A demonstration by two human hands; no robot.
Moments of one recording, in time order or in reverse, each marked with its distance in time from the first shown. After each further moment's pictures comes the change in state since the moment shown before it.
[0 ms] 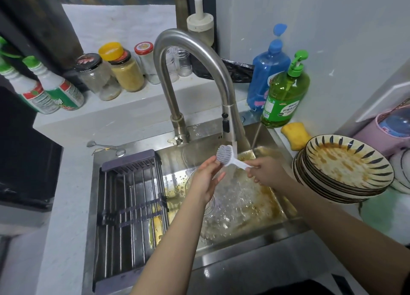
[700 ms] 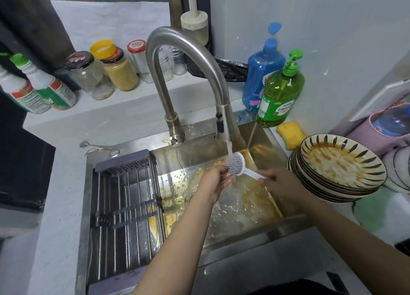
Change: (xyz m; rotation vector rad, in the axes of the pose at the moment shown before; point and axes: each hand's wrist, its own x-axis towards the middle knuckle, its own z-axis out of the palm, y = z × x) left_hand 0.003 -0.018 0.027 0.166 0.004 -0.121; right_hand -0.031 0.032 -0.024 -0.165 -0.016 -0.032
